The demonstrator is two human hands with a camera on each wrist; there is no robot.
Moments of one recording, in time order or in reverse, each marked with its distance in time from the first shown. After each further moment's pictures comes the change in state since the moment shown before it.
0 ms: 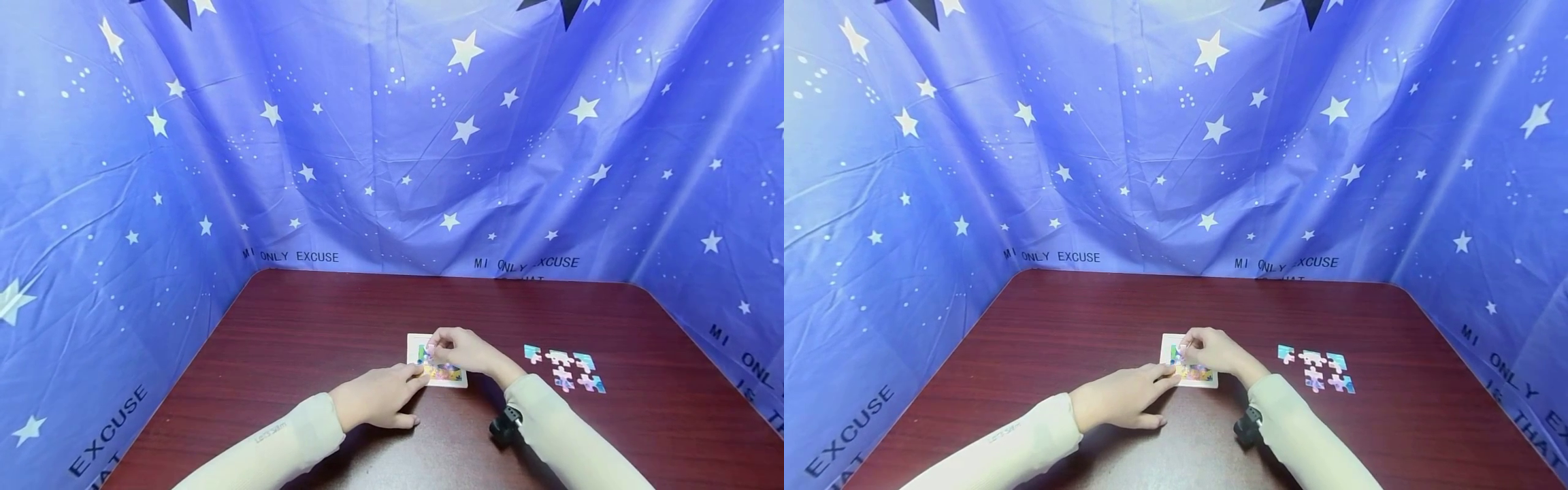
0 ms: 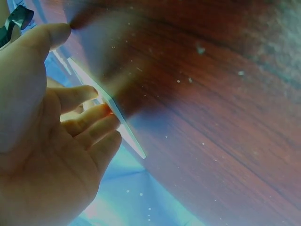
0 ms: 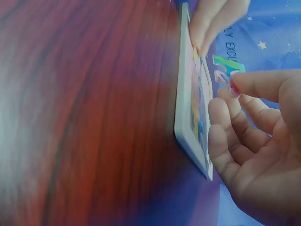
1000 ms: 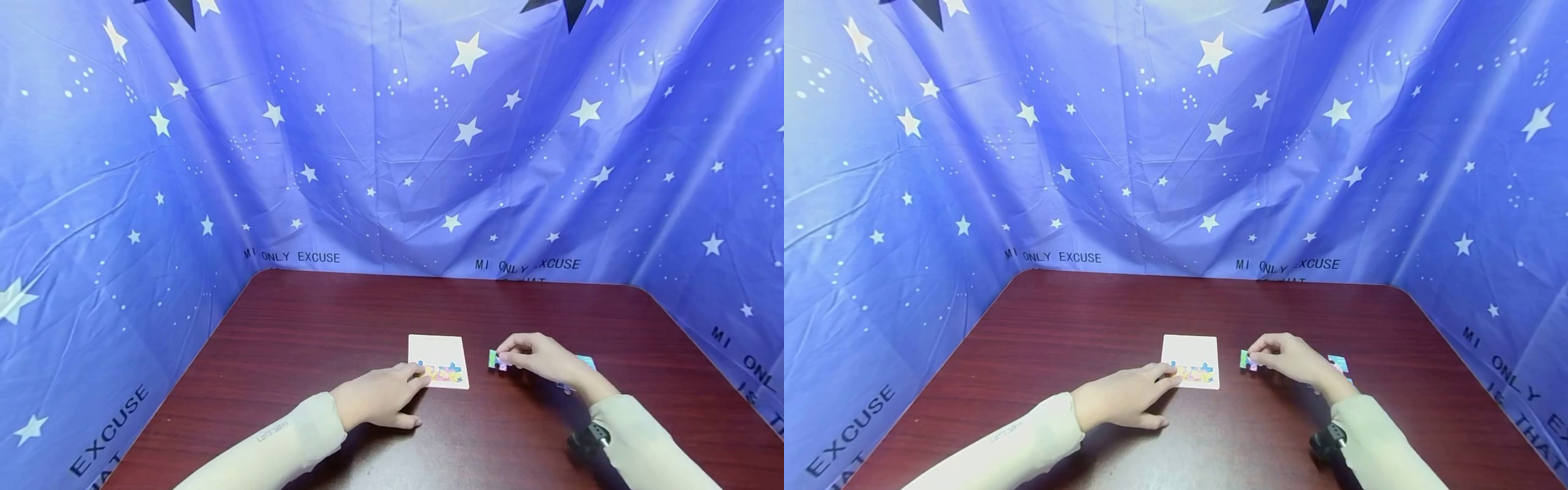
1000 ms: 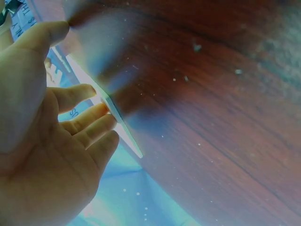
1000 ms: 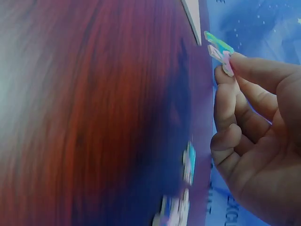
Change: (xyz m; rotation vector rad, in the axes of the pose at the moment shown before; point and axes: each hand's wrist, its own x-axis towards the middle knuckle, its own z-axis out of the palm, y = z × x) left_hand 0.000 -0.003 0.003 -0.063 0.005 -0.008; right_hand -0.078 0.055 -0.073 -0.027 0.079 0.050
